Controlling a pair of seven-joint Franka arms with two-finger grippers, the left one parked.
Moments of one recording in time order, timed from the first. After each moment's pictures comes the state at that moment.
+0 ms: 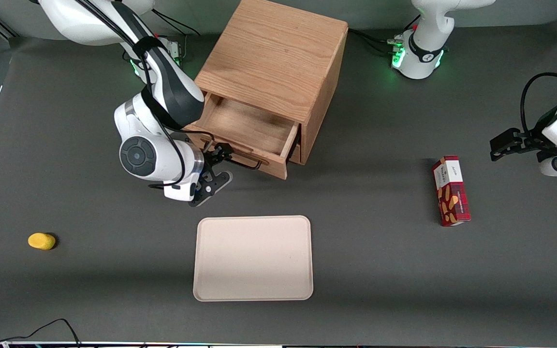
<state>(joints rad) 0.30 0.42 0.18 -1.61 0.22 1.80 -0.17</state>
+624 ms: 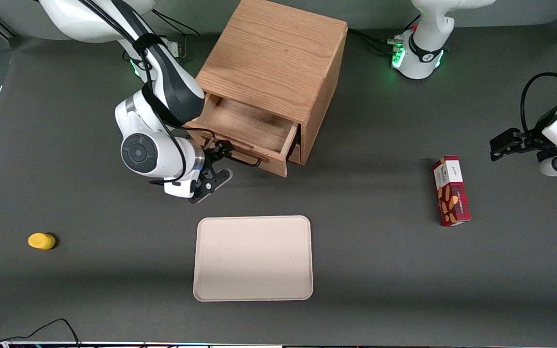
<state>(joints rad) 0.29 0.40 0.21 -1.65 0.22 1.81 -0.13</state>
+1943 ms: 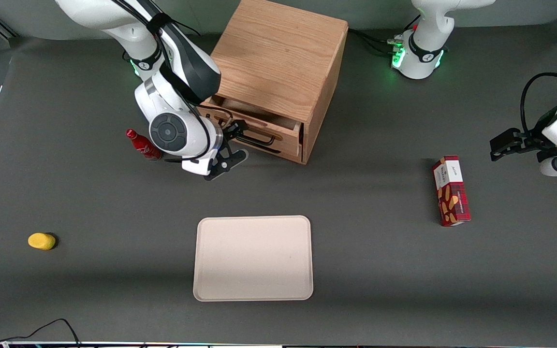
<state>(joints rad) 0.27 0.35 0.33 -1.72 0.21 1.76 0.05</state>
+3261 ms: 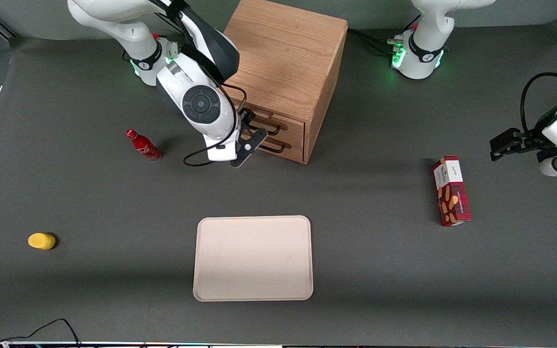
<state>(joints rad) 0.26 0.35 0.45 -1.73 0.03 1.81 -0.11</state>
